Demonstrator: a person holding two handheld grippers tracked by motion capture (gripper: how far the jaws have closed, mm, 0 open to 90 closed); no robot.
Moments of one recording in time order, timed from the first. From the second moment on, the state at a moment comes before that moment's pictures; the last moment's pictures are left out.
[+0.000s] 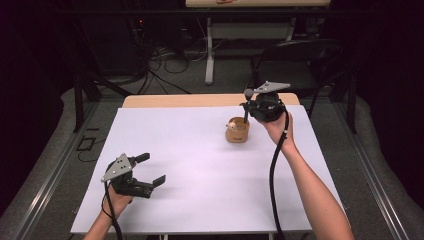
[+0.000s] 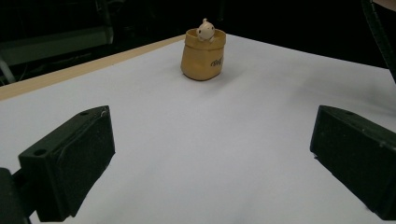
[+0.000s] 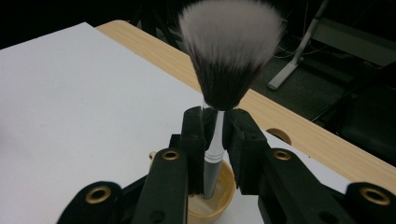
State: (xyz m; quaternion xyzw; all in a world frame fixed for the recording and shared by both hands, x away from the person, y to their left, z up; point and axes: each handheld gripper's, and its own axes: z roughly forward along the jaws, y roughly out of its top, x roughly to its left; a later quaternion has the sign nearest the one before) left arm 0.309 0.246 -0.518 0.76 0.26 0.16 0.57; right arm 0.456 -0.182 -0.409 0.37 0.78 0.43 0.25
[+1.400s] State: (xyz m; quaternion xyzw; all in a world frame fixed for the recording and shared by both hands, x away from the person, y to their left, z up) left arm 0.309 0.246 -0.517 0.76 0.27 0.17 0.57; right arm 0.479 -0.177 -0.441 0.40 0.80 0.39 0.21
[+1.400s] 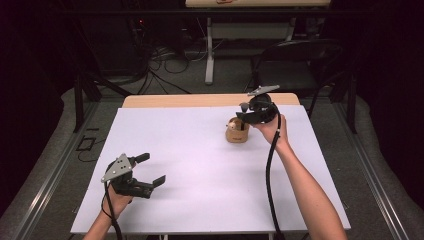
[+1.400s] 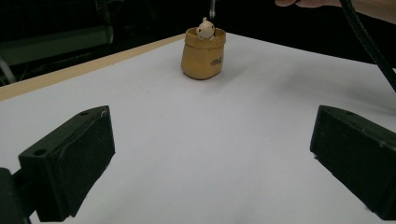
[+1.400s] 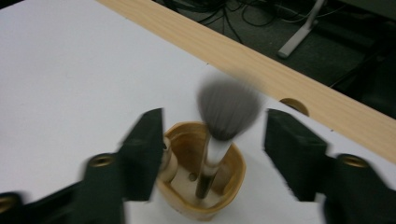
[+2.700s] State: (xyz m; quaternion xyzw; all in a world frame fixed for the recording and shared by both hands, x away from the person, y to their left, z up) left arm 0.306 0.243 -0.516 0.76 0.26 0.17 0.57; right arm 0.379 -0.204 -0.443 0.31 0.79 0.49 0.19
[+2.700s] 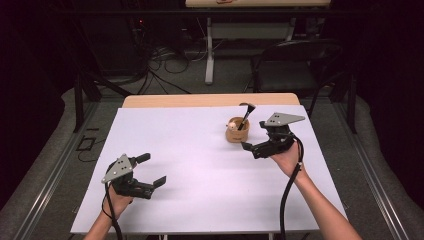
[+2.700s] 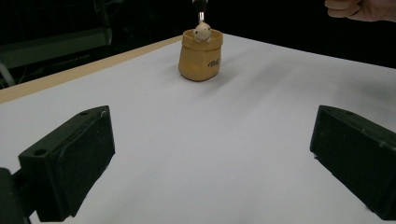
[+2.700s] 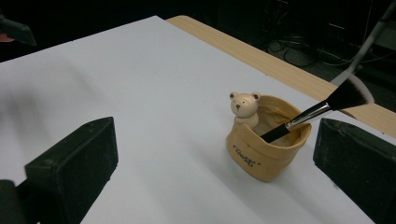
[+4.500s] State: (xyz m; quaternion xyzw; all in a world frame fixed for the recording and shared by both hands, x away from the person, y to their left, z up) left arm 0.294 0.244 -0.516 0.76 0.25 0.17 0.58; right arm 0.276 -0.251 -0.496 0.29 0.77 0.53 0.21
